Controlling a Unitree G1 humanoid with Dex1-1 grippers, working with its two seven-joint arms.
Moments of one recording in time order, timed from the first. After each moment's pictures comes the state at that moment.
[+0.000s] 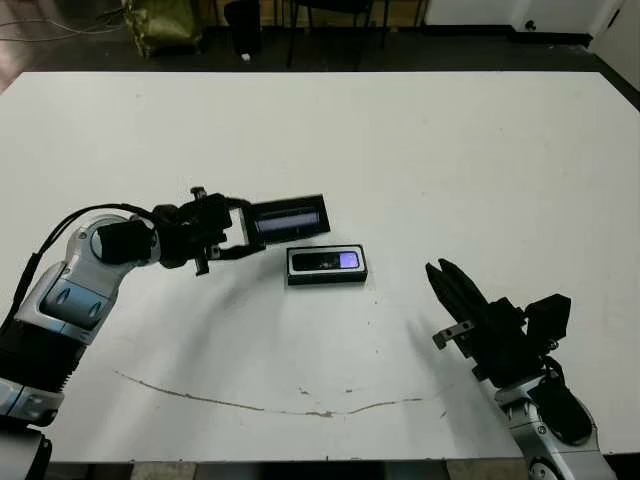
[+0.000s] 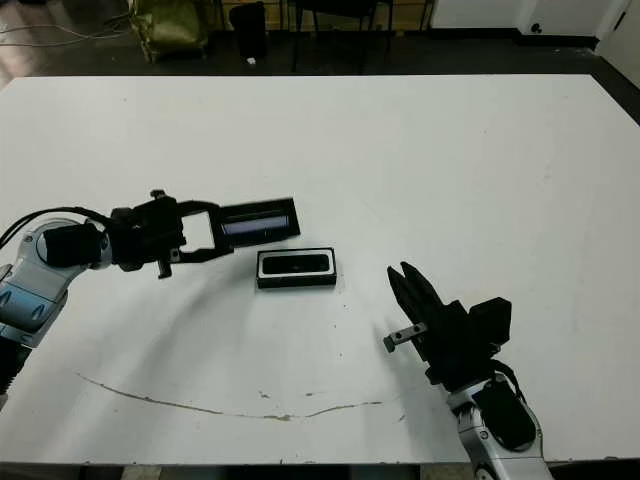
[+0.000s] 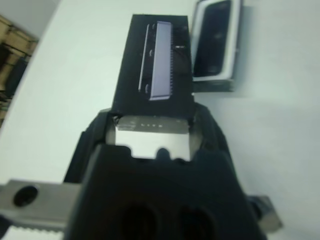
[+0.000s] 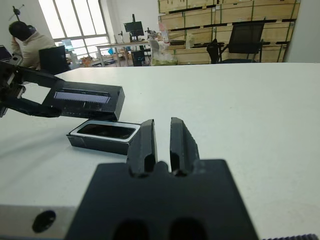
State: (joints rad) left arm -0.48 0.69 -0.27 0.15 0.03 0.03 -0.95; right arm 0.24 -0.25 0.02 -0.37 0.30 0.06 0.37
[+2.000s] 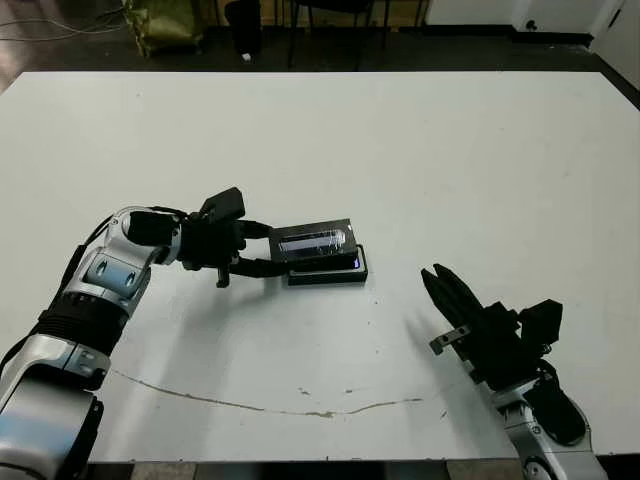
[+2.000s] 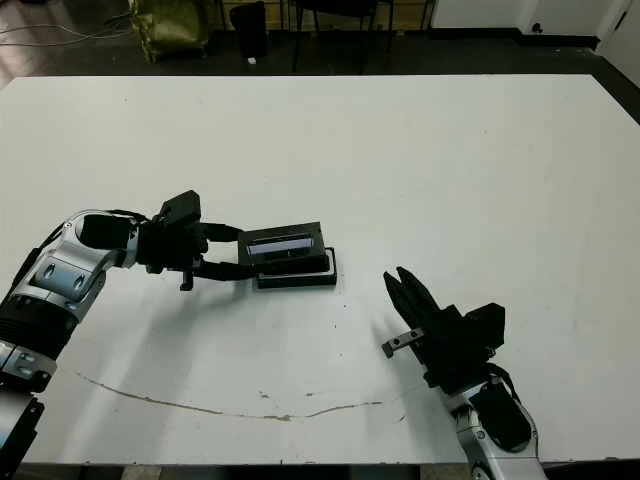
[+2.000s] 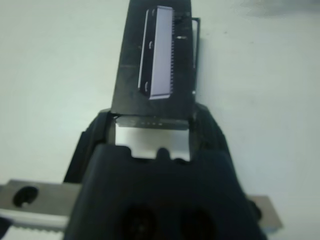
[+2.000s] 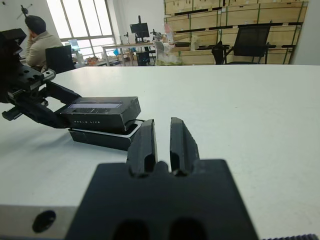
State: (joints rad) left arm -0.63 0.53 -0.27 0.49 -0.09 0.09 -1.24; right arm 0.23 -0.24 0.02 -0.29 0.29 -0.03 0.41
